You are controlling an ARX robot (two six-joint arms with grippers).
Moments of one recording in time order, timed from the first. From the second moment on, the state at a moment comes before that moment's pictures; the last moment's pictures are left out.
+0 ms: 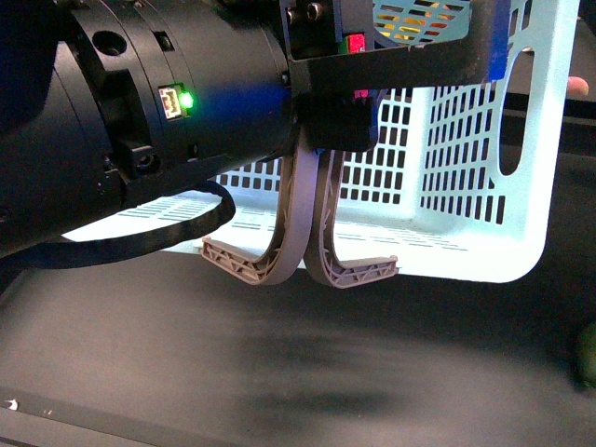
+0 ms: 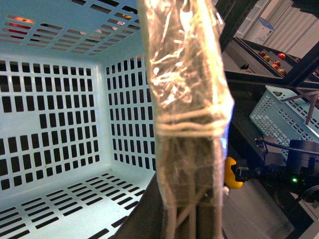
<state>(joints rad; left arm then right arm) -0.58 1.70 0.60 1.03 0.17 -0.31 -0.65 2.47 0.83 0.83 0.05 -0.11</state>
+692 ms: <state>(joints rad) -0.58 1.70 0.60 1.03 0.17 -0.31 -0.66 2.66 1.05 0.73 0.12 -0.11</state>
